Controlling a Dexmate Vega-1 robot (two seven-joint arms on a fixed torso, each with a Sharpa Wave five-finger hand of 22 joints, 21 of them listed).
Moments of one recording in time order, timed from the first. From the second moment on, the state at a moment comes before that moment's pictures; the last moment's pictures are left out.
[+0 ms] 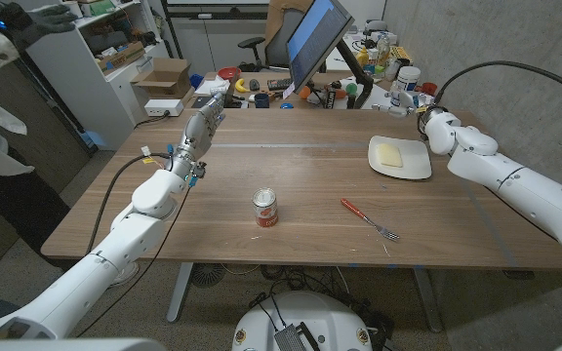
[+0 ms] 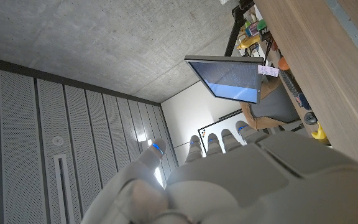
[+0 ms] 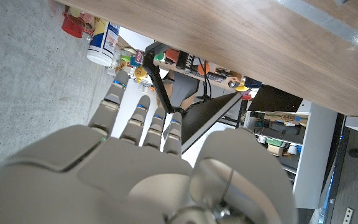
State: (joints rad) left arm 1.00 0.67 0.28 -1.60 -0.57 -0.38 -0.01; left_hand 0.02 0.08 0.67 0.18 0.19 -0.06 -0.06 0.19 0.17 -0.15 0.01 0.20 0.18 -0.17 0.02 0.19 0.18 -0.11 0.02 0.21 0.18; right arm -0.47 -0.84 -0.68 -1.47 -0.46 -0.27 -0.07; right_hand 0.46 0.08 -0.30 0.14 0.41 0.22 -0.07 0.20 0.19 0.16 -0.05 0.22 0.20 0.22 0.01 0.19 0.32 0.39 0.22 0.23 0.17
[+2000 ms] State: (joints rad) left arm 0.99 0.73 0.25 -1.47 -0.68 -0.43 -0.24; left_hand 0.02 0.08 0.66 0.18 0.19 -0.06 -0.06 0.19 0.17 -0.15 0.01 0.20 0.18 -0.17 0.02 0.19 0.18 -0.11 0.02 0.21 0.18; right arm -0.53 -0.83 -0.63 -1.71 -0.45 -0.57 -0.10; right_hand 0.50 0.11 -0.29 0.12 0.40 0.28 -0.06 0.21 0.19 0.21 -0.03 0.21 0.20 0.23 0.00 0.20 0.27 0.41 0.21 0.20 0.17
